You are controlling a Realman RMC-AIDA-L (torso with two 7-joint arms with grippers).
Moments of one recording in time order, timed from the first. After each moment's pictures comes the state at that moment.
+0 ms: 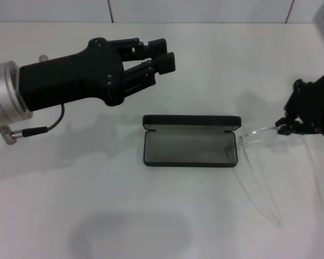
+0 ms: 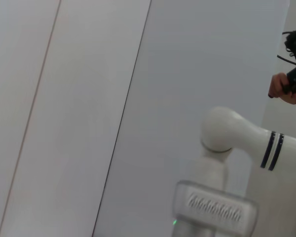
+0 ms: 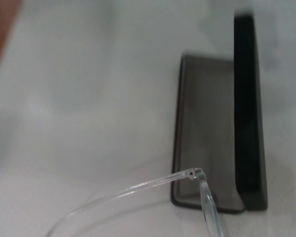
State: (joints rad) left arm -0.26 -2.09 1.21 1.15 1.35 1.55 -1.66; right arm 0.88 2.00 -1.01 -0.97 -2.59 -1.71 1.45
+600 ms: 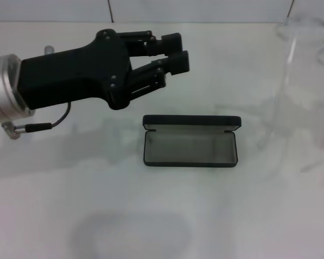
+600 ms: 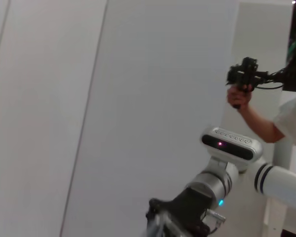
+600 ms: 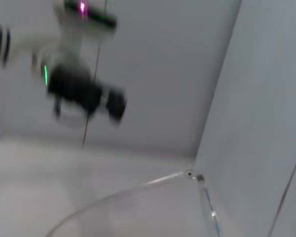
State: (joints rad) left arm -0.29 -2.09 1.21 1.16 1.30 1.63 -1.63; right arm 0.57 1.93 -0.57 -1.22 -1.92 -1.96 1.43
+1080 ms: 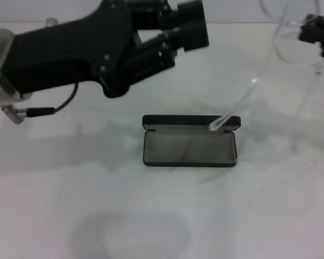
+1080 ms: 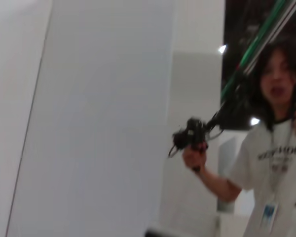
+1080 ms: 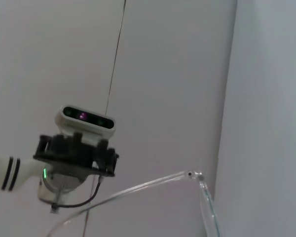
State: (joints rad) left arm -0.35 -2.09 1.22 1.16 1.15 1.74 -1.63; right arm 0.57 1.97 -0.57 -0.69 -1.64 -1.93 1.09
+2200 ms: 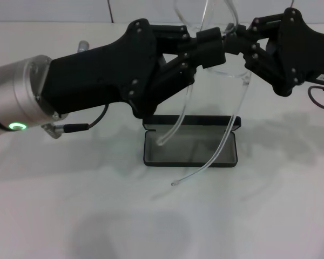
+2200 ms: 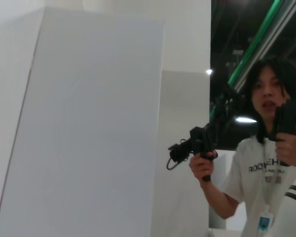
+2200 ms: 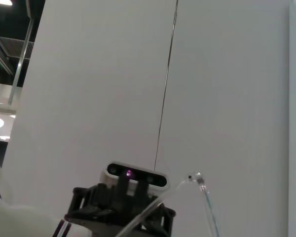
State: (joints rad) left arm -0.41 -2.09 1.32 0.91 1.07 1.75 -1.40; right arm 0.73 2.02 -0.68 -0.41 -1.61 -1.92 0.91
